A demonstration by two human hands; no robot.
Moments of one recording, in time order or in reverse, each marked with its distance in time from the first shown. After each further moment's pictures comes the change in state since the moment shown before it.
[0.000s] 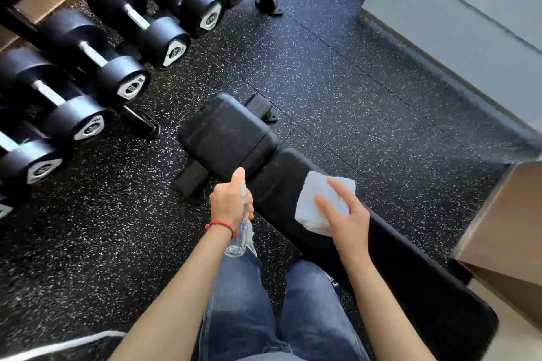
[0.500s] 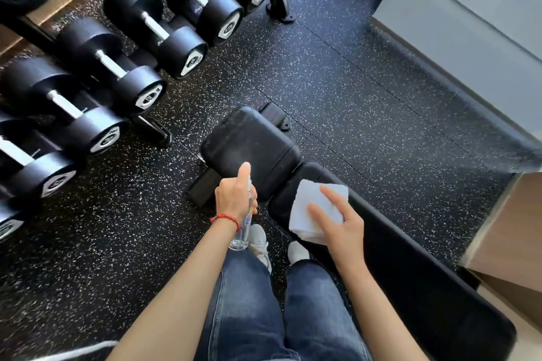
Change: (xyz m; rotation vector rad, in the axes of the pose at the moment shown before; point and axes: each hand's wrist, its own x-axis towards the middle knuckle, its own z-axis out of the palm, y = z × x) left_hand 0.073 0.037 -0.066 0.045 -0.038 0.012; right_hand -0.006 -0.023 0.105 -0.052 -0.030 0.000
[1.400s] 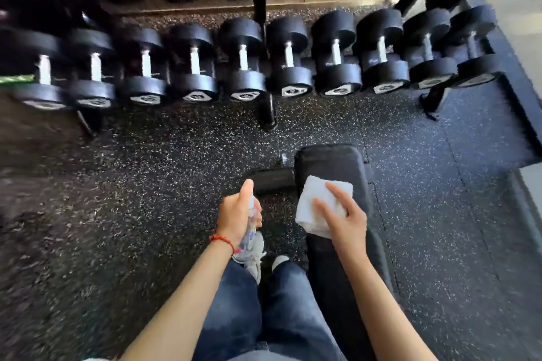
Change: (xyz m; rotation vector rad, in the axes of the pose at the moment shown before) left_hand -0.111 -0.074 -0.097 -0.490 0.525 0.016; right_hand -0.013 -0.037 0.086 -0.301 -0.690 -0.298
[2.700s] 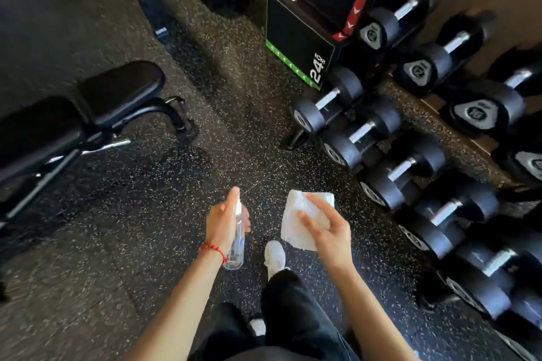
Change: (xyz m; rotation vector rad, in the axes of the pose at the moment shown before) left_hand 0.129 -0.001 -0.575 -0.414 0.915 -0.137; right_hand -0.034 -0.136 0.654 -0.311 -1.043 -0.213
